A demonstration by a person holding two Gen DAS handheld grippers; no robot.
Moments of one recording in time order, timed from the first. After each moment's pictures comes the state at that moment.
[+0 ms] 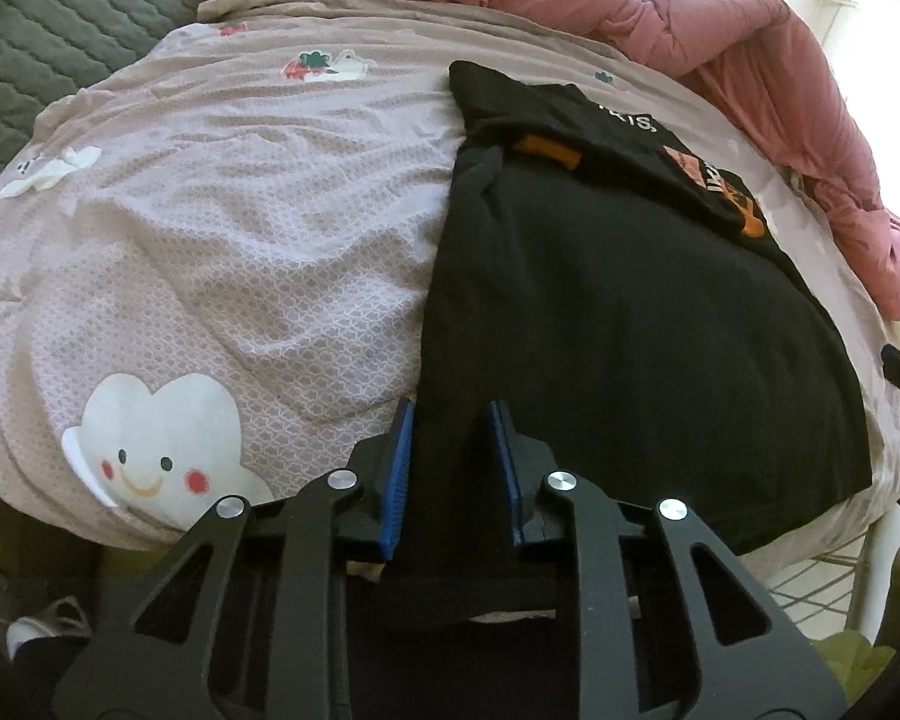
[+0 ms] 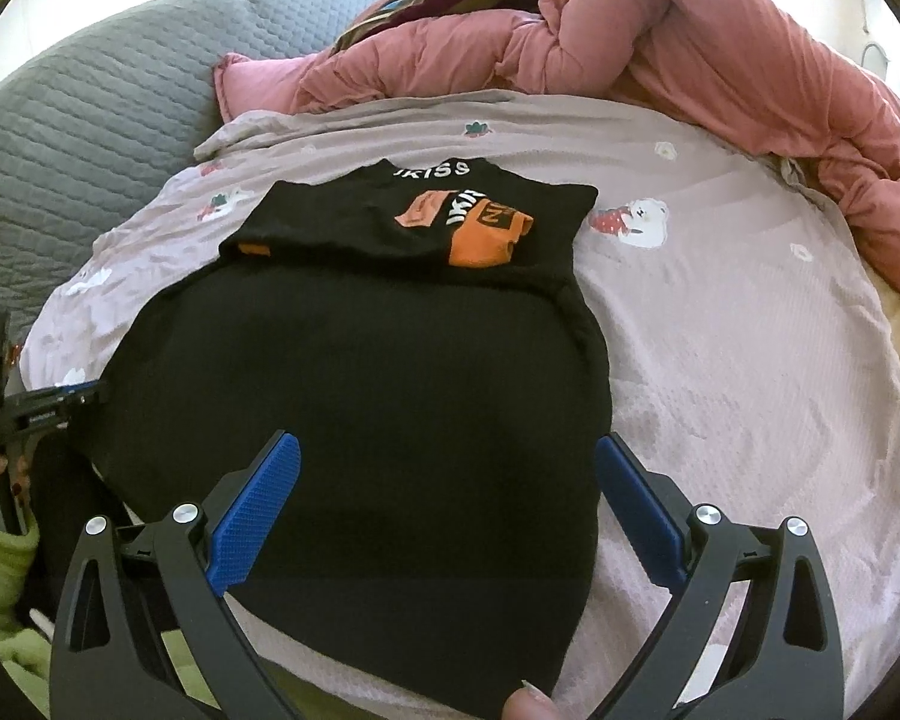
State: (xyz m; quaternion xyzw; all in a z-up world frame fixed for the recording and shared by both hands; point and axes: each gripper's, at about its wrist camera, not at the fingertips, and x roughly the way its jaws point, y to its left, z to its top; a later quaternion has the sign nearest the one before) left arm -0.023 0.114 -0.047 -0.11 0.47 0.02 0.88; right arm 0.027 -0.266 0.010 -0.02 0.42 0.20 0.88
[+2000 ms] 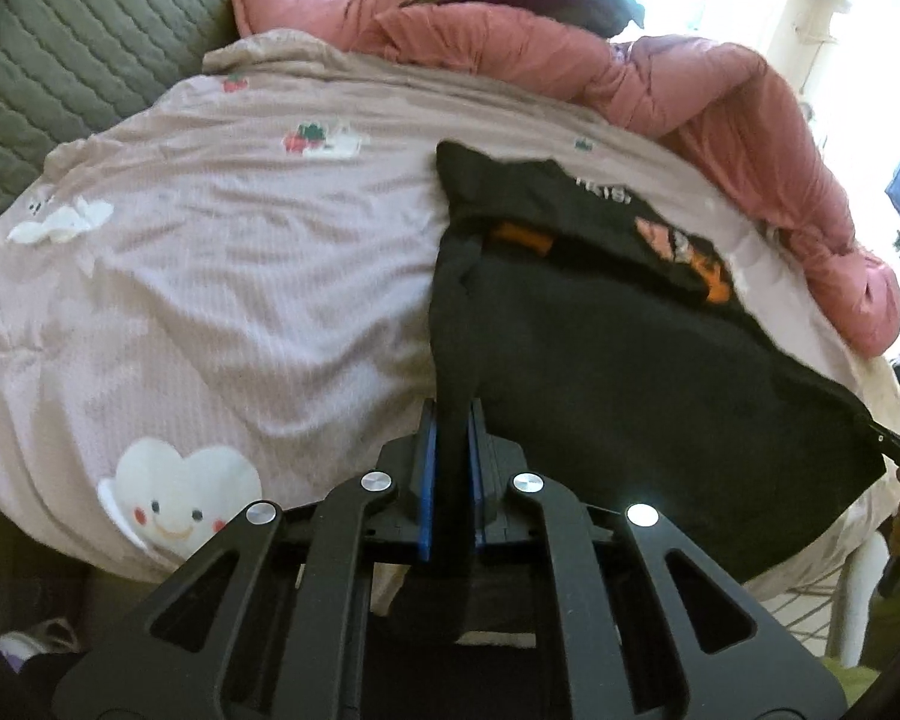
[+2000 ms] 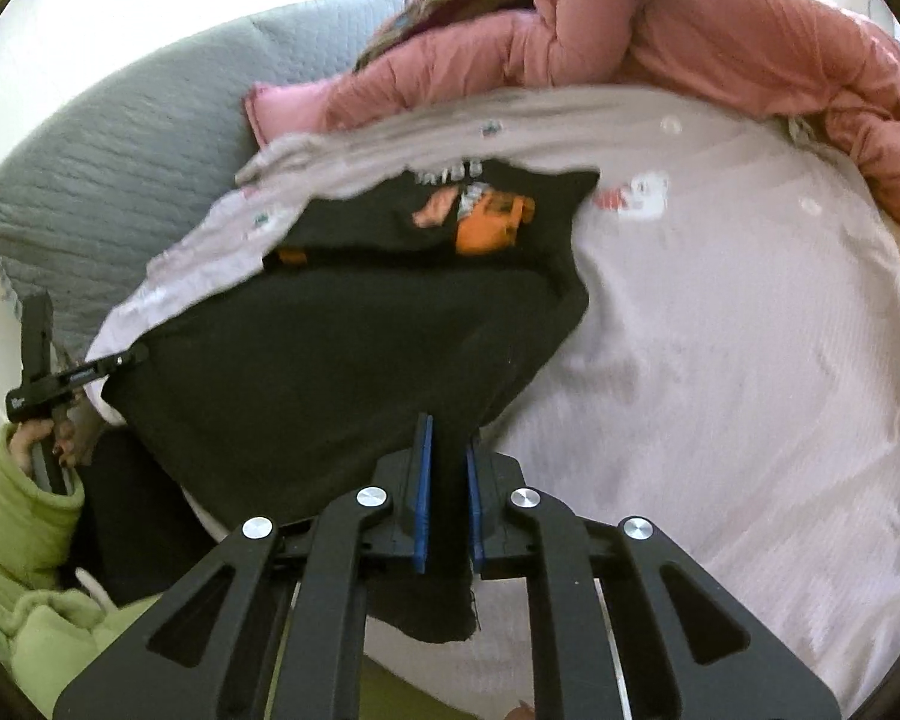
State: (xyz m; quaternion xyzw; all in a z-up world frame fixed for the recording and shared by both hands) left arm -0.026 0.119 -0.003 -0.13 0.40 0.01 0.91; right arm 0.015 -0.318 0.017 0.06 0.41 0.26 0.87
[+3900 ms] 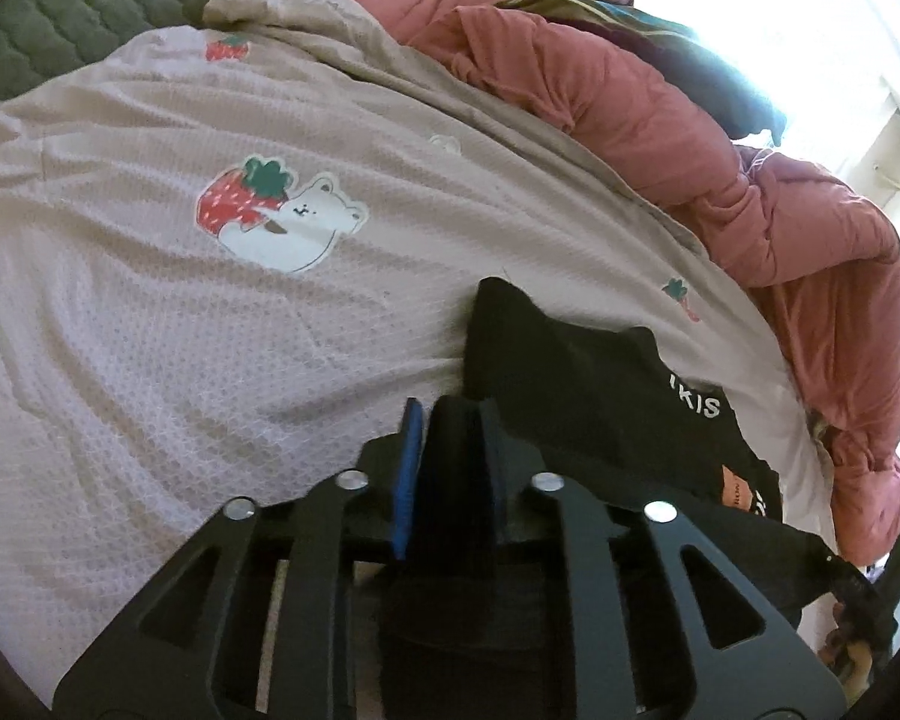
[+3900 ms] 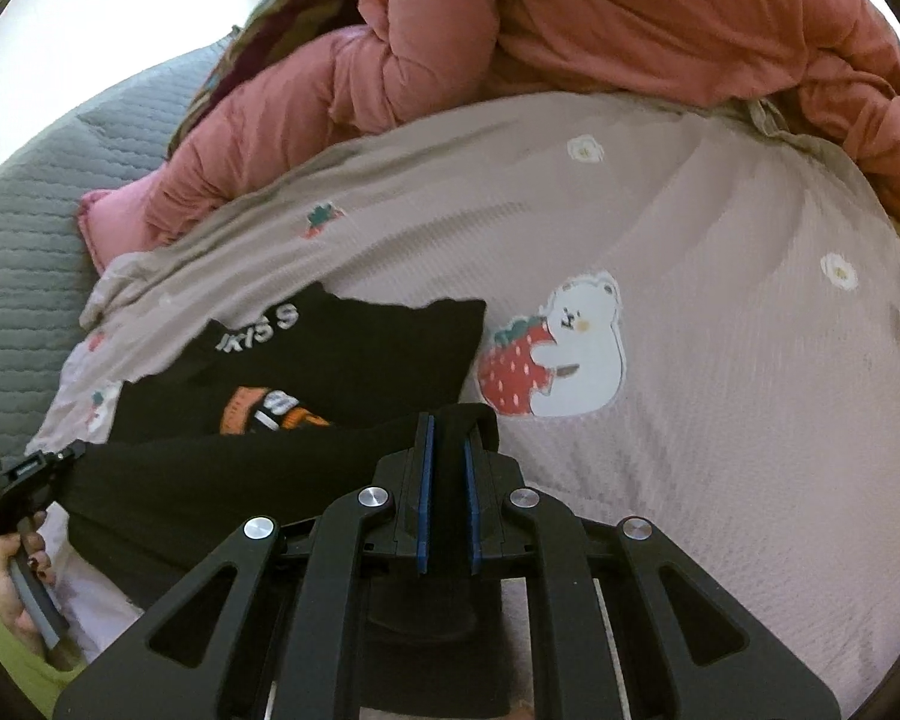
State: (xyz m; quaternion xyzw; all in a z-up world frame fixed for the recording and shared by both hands) left arm 0.191 0.169 -0.038 -0.27 0.38 0.07 0.88; right arm 0.246 -0.309 -0.030 0.12 0.43 0.11 0.89
